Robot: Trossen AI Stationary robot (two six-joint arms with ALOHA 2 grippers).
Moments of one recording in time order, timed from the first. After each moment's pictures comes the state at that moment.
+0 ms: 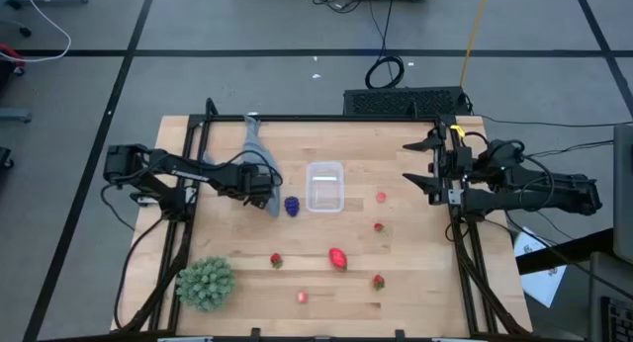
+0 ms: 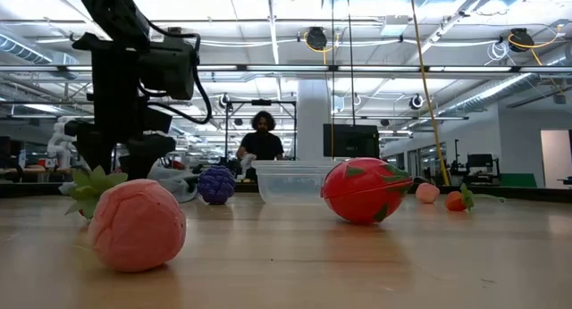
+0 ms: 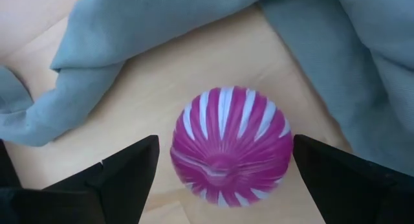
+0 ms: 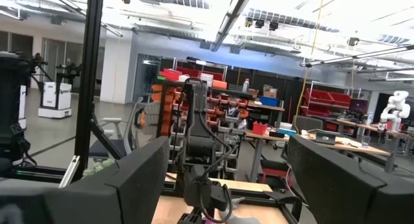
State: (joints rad) left arm 0.12 1.50 0.72 -0.80 -0.32 -1.00; right arm -0.12 0.53 0.56 0.23 -0.10 -0.12
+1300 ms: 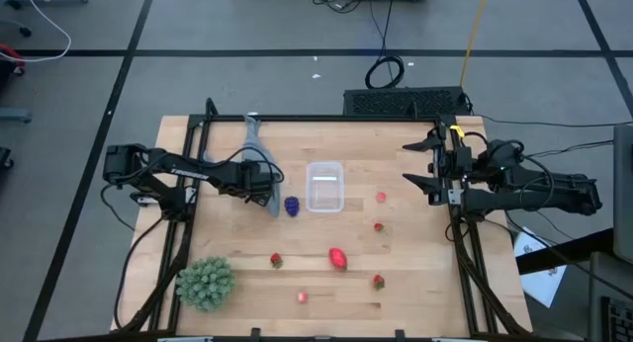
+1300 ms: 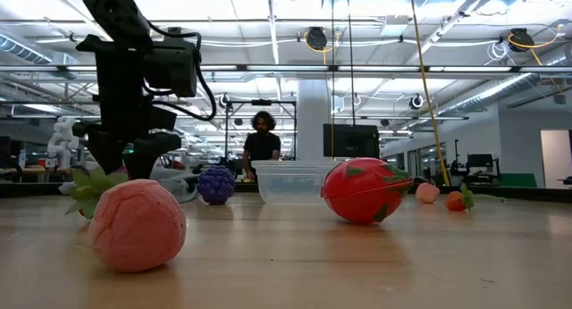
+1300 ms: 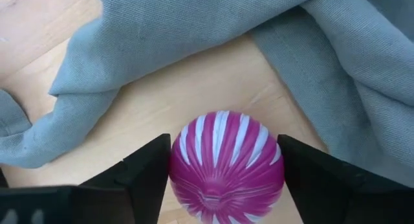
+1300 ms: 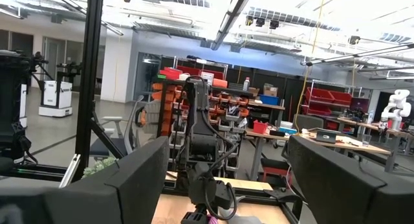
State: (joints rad) left arm 0.14 1.50 0.72 -0.76 -0.34 -0.95; right arm -0.12 0.53 0.56 0.22 -0.10 -0.12
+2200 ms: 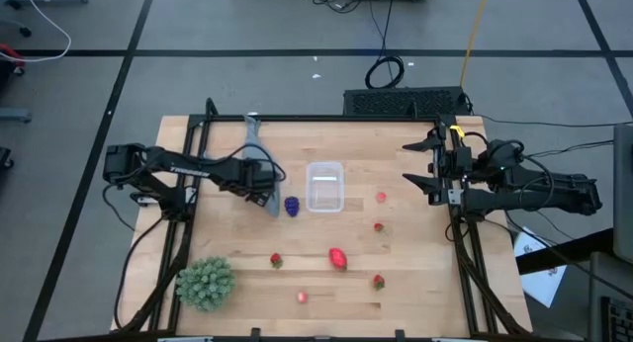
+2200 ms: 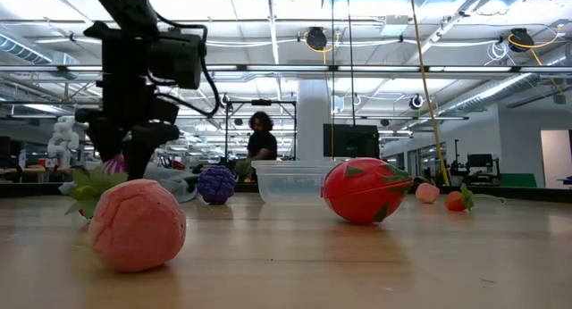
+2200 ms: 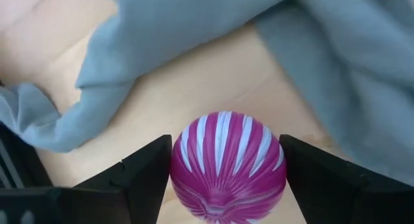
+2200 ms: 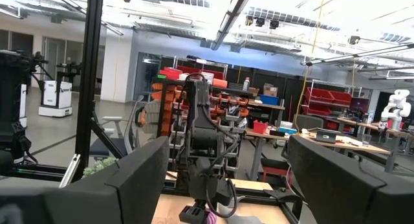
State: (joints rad) left arm 0.14 1.50 0.82 -0.90 -0.31 -0.92; right arm -0.12 0.53 0.56 0.22 -0.10 -0.12
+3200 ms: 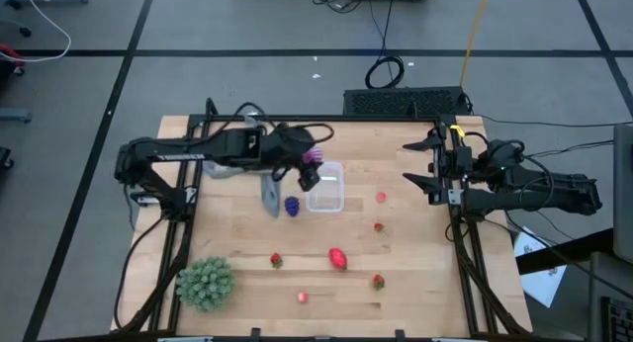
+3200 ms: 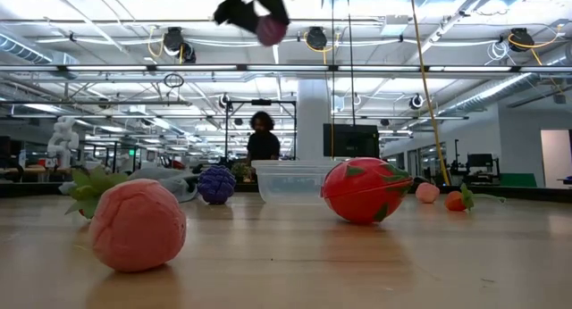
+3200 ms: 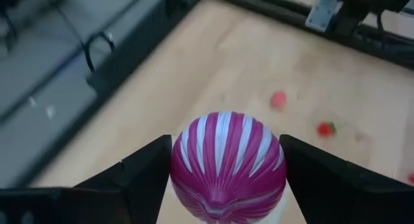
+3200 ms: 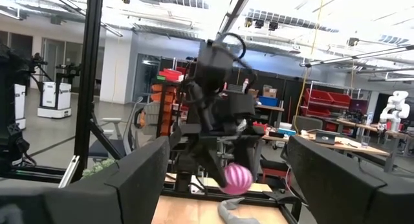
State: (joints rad) left arm 0.07 1.61 1.62 -0.73 -0.32 -0.27; right arm -0.12 0.53 0.56 0.23 -0.10 -0.12
